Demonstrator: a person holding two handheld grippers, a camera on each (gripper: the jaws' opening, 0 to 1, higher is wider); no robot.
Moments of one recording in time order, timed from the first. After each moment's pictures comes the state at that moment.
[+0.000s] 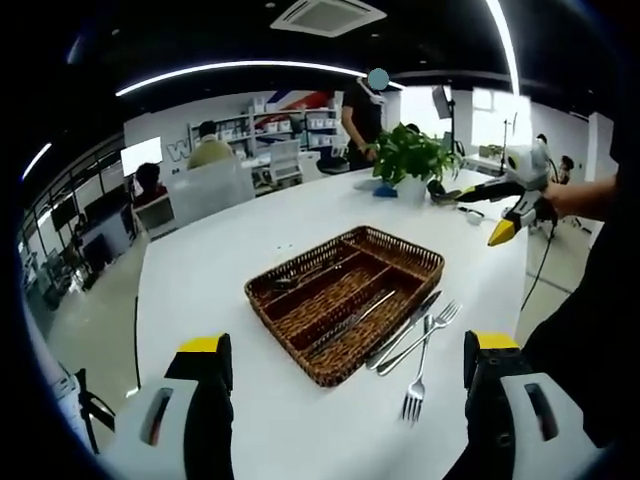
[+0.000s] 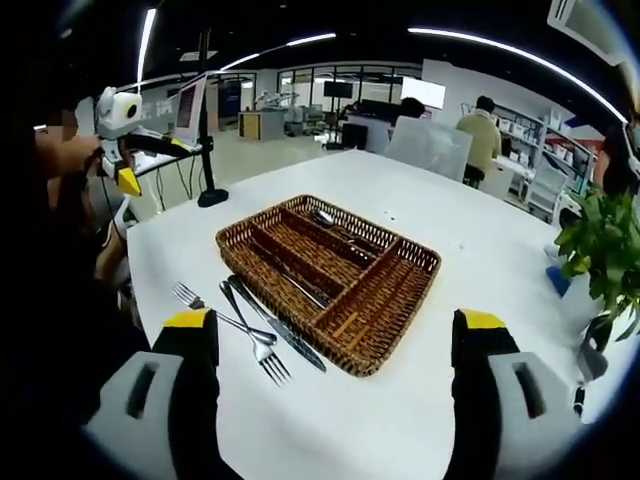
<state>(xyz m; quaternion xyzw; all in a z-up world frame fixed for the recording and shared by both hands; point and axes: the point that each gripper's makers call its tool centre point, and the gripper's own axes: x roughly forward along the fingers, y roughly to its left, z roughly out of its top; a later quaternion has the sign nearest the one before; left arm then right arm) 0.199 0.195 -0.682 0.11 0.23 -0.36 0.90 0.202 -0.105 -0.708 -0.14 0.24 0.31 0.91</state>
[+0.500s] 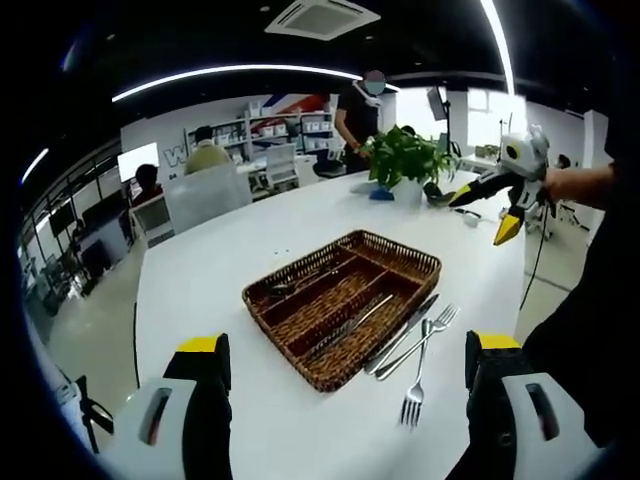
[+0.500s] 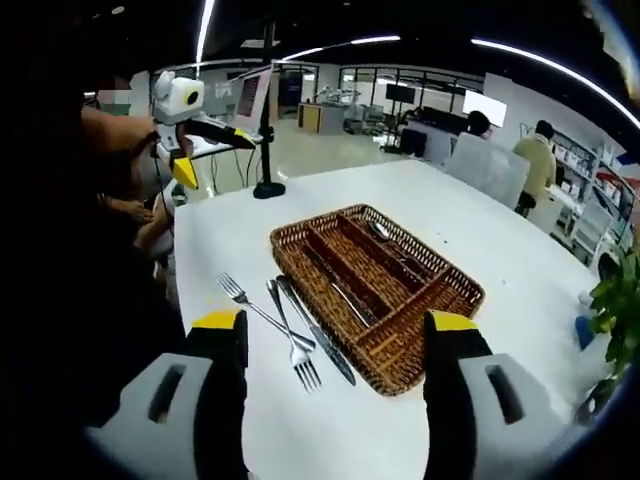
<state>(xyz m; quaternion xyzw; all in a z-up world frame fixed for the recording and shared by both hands) 0.198 0.193 -0.676 0.11 0.22 -0.37 0.90 0.185 -0.055 -0.687 -0.19 0.24 0.44 0.85</state>
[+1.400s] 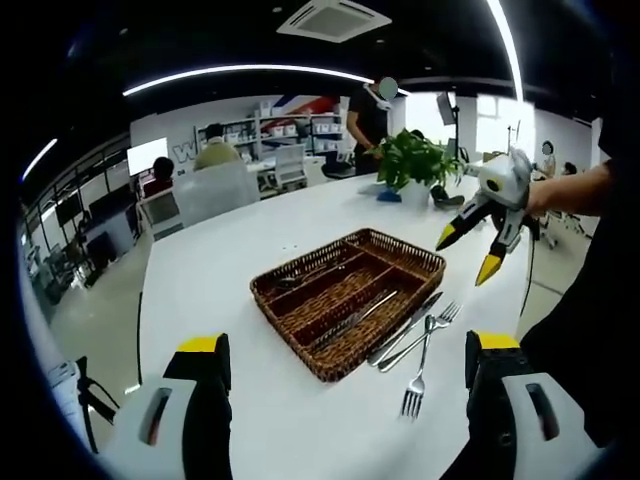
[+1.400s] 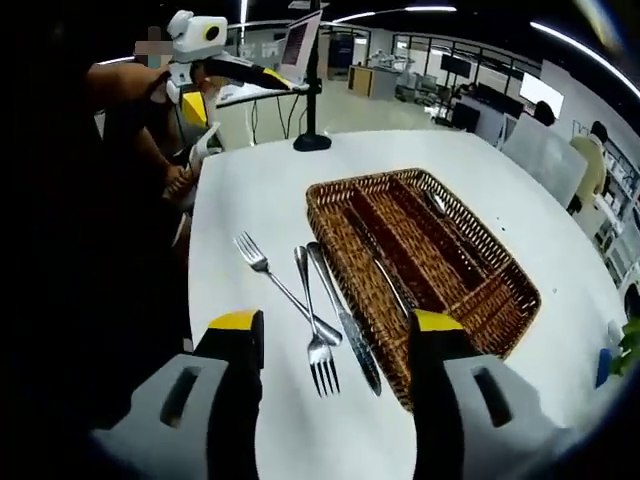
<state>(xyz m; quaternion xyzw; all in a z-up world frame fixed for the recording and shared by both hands) 0.191 0.206 -0.682 0.09 0.22 -0.35 0.91 0.188 -0.019 -0.759 -0.25 0.30 0.50 0.77</state>
